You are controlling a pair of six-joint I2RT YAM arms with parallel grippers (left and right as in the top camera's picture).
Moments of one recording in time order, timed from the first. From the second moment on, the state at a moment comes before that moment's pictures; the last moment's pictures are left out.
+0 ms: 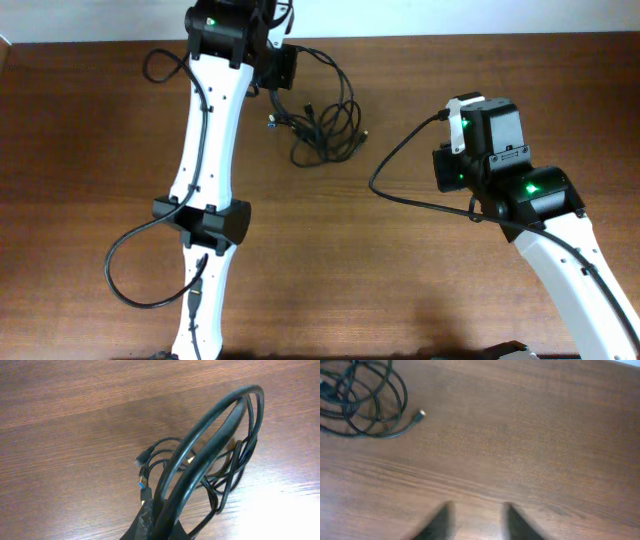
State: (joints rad) left arm -0.29 2.46 3.02 -1.69 0.01 -0.06; right arm 0.28 1.31 1.23 -0.80 0.16 0.00
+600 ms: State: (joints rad) left arm -0.31 1.88 3.03 -1.69 -0.03 -0.10; right arm 0.32 1.31 1.23 -0.50 -0.02 0.00
